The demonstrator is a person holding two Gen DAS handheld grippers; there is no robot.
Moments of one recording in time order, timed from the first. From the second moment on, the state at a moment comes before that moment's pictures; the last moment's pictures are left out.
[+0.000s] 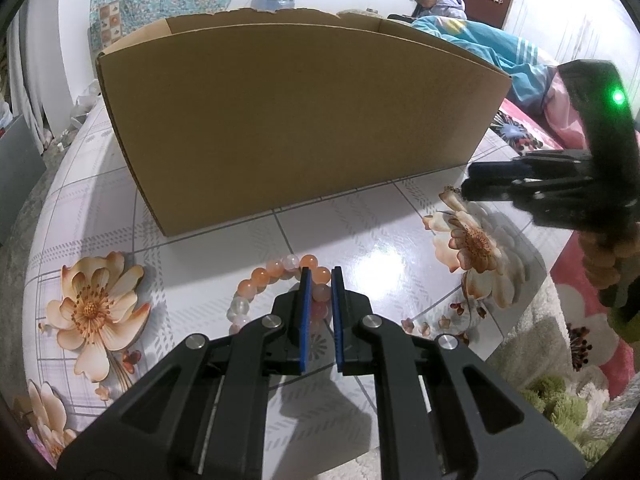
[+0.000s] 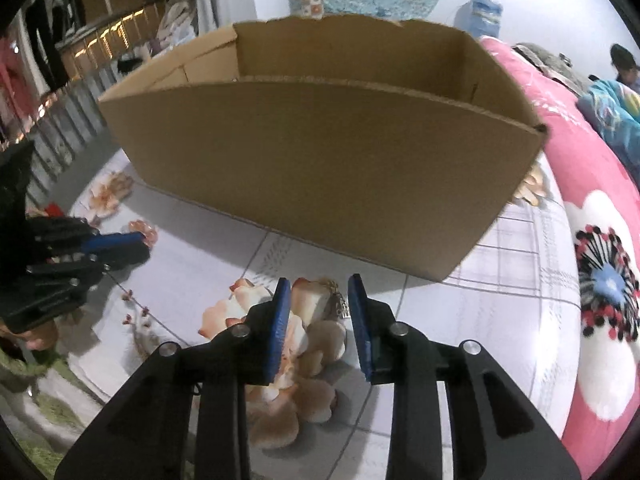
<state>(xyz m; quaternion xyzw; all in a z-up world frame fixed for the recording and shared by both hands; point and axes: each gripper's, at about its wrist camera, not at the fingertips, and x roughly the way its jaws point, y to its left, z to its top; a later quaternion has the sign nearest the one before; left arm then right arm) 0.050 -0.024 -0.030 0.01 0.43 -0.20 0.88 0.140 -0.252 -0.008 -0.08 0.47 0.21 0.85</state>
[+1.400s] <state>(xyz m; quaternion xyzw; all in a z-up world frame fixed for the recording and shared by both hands) 0.034 0.024 0.043 -0.10 0.35 -0.25 0.90 0.121 -0.296 0.088 0.14 0.38 0.29 0.87</state>
